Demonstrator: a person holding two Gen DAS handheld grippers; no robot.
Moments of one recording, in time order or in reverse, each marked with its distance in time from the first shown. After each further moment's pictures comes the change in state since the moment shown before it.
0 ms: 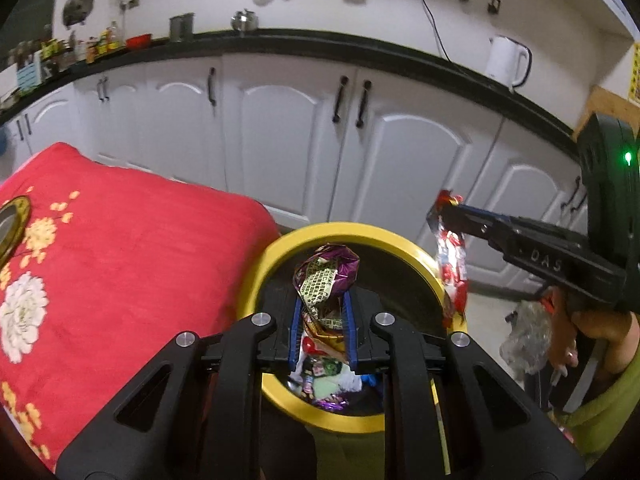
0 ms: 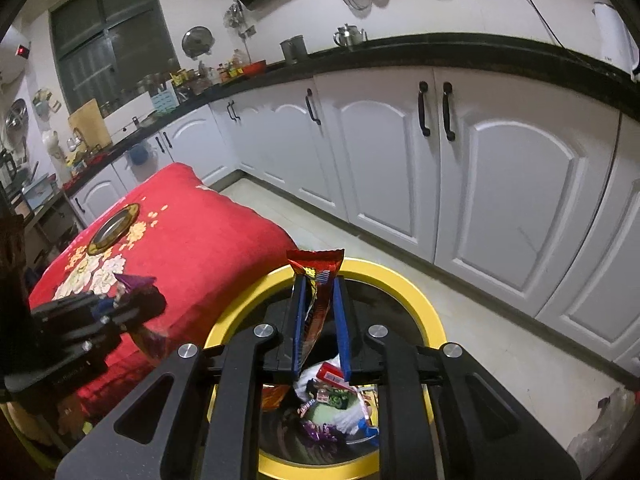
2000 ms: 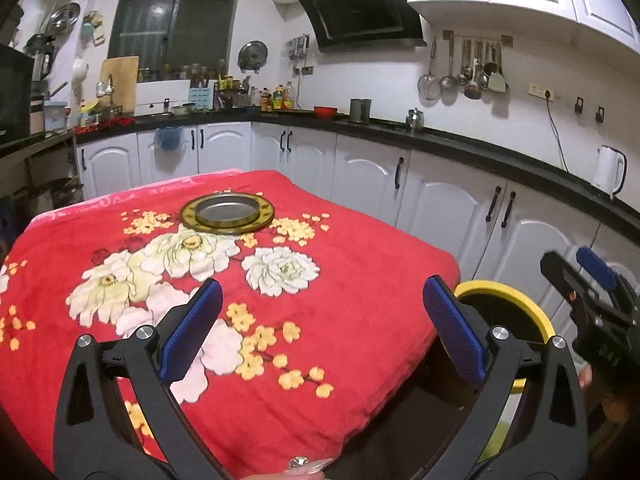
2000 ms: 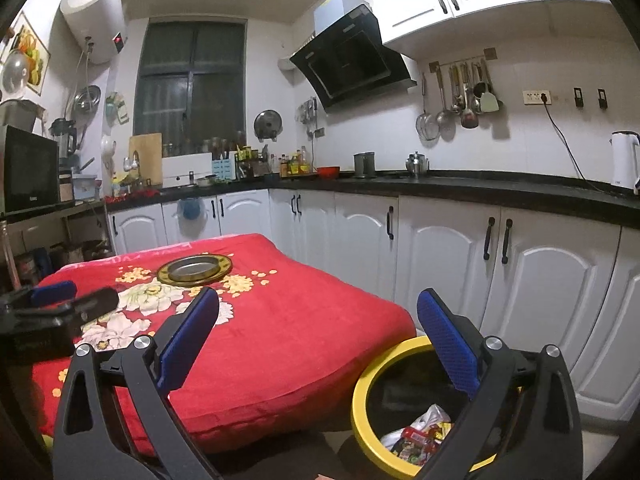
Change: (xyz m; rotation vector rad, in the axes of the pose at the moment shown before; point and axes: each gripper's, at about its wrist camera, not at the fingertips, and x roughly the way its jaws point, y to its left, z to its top) left arm -0.218 0.106 -0.107 -0.251 -0.349 0.481; right arm -0.070 0.208 -0.076 -0.238 -0.460 0.032
